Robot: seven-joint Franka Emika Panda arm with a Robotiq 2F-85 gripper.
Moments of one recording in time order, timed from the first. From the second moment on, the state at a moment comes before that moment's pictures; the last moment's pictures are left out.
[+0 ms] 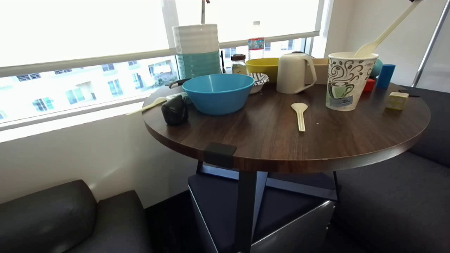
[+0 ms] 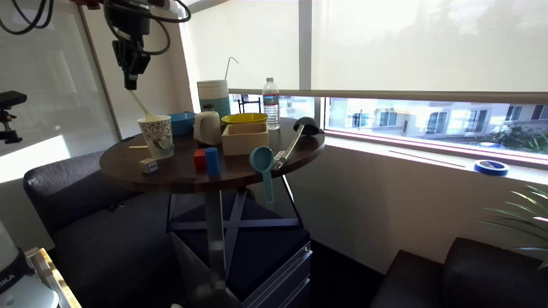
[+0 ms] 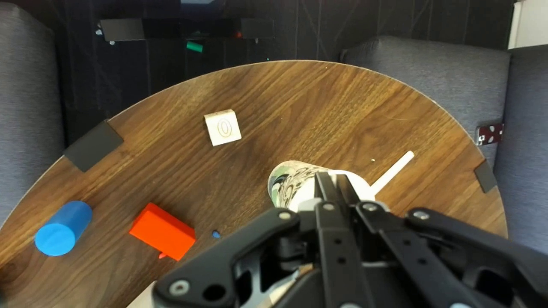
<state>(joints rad) -0.02 -0.59 -0.16 -2.21 0.16 1.48 -0.08</state>
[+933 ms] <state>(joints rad) -0.02 -0.58 -0.38 -2.22 0.34 1.46 -0.55</state>
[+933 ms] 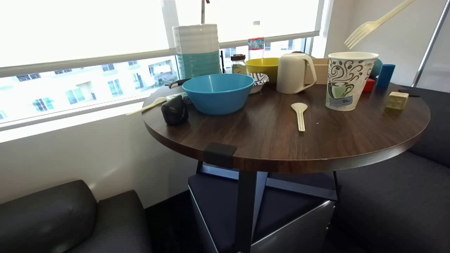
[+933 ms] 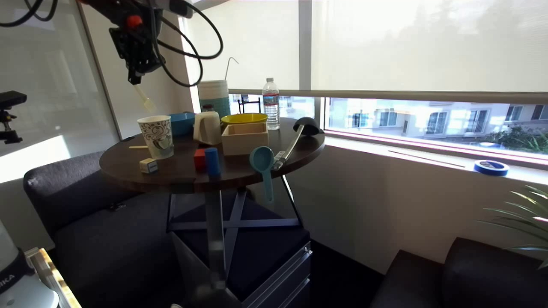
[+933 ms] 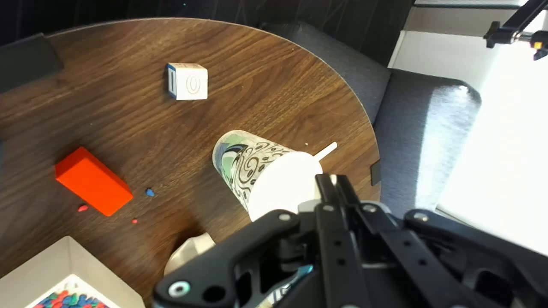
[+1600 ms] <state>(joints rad) -0.03 -0.44 -0.44 -2.29 0.52 1.45 -0.91</state>
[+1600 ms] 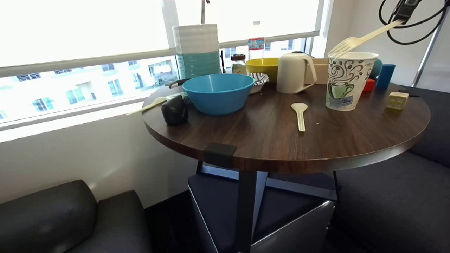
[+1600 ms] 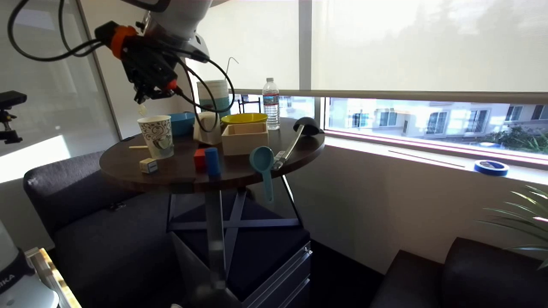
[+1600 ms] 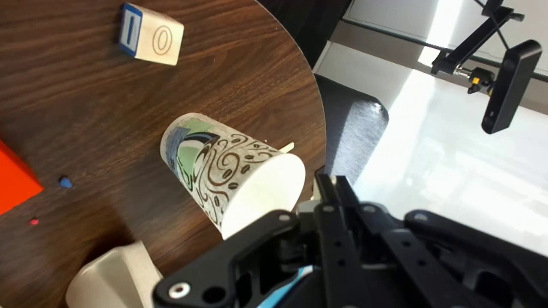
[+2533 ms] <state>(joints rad) -0.15 -0.31 -0.44 -2.30 0.66 1.40 -1.12</state>
